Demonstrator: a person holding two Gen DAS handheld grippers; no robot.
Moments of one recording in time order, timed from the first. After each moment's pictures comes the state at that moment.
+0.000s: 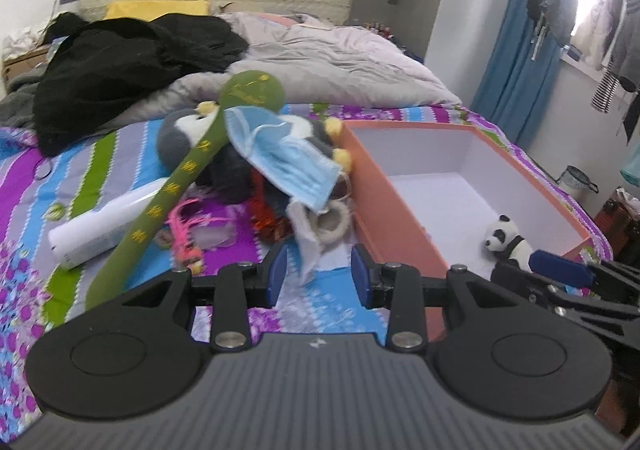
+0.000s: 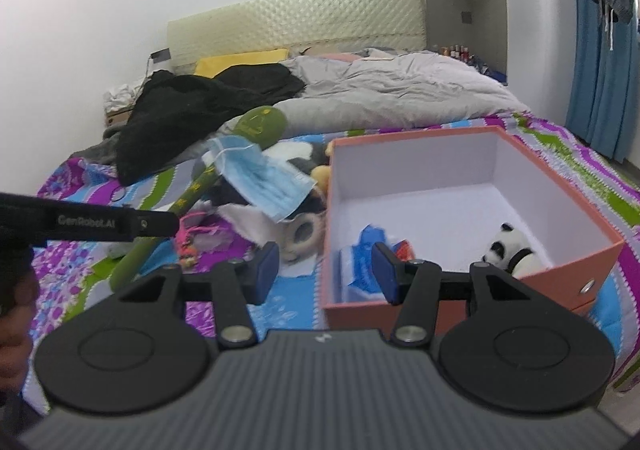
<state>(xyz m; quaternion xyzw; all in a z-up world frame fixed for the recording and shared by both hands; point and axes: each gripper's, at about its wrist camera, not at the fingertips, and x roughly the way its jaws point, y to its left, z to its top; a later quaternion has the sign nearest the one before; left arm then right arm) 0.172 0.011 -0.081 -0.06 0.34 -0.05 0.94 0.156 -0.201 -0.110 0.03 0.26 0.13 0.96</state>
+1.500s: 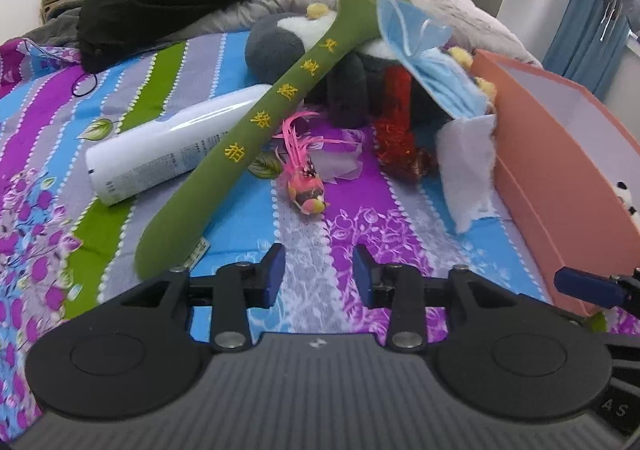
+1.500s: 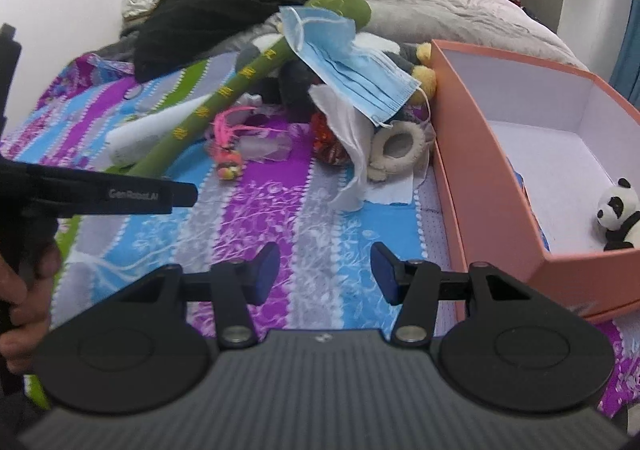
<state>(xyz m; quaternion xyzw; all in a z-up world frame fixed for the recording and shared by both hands) 0.231 0.110 -0.194 -0.08 0.41 0.02 0.91 0.194 -0.079 -0.183 -0.04 0.37 0.16 0.91</state>
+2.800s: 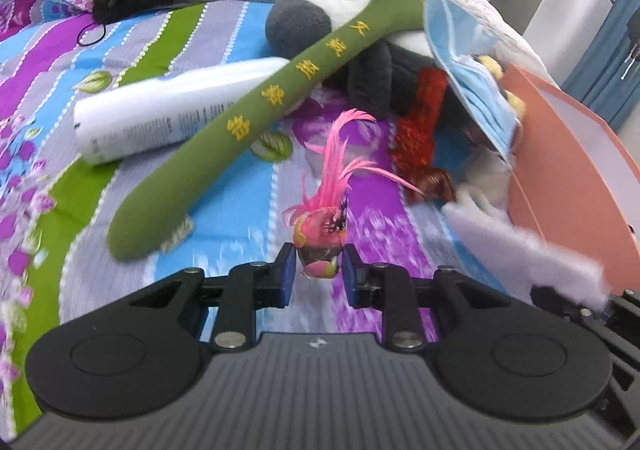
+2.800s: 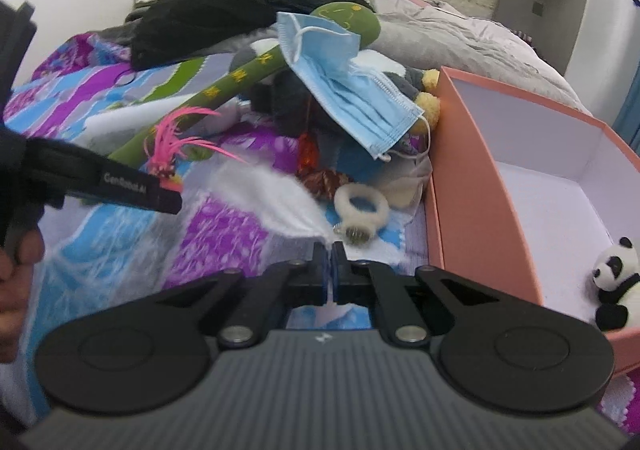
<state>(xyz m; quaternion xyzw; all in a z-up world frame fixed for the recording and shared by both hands) 0.238 0.116 -0.209 -0.15 0.42 0.05 0.89 0.223 -0.077 -0.198 -0.11 0.33 0.17 0.92</state>
